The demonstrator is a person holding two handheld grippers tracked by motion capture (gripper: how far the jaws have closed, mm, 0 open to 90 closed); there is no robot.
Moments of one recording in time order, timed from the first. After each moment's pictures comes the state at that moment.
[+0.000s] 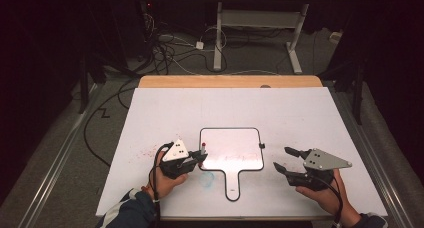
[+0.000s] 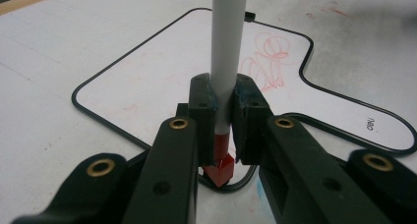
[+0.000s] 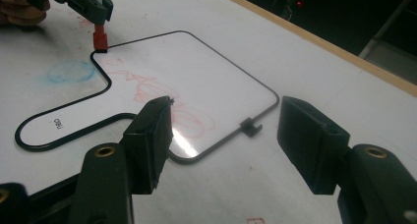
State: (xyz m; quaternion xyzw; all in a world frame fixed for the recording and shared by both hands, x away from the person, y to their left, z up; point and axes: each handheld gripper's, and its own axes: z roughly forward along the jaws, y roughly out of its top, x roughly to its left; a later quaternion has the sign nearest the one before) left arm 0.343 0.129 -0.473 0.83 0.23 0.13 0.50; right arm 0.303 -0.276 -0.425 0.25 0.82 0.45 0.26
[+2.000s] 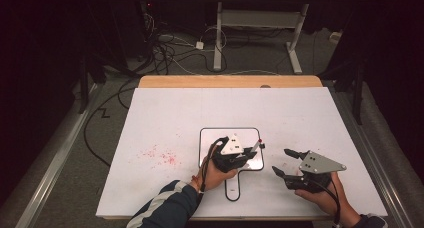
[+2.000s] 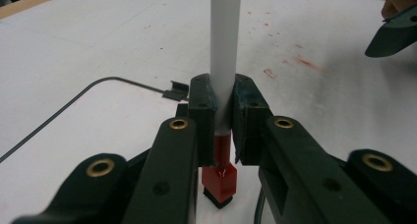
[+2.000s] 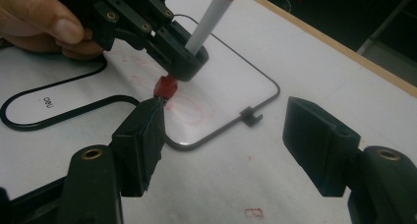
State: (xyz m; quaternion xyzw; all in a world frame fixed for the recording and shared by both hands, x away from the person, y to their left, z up) left arm 0.368 -0.014 -0.471 0.84 0.17 0.10 0.51; right arm 0.301 -0.273 -0.433 0.24 0.83 0.43 0.27
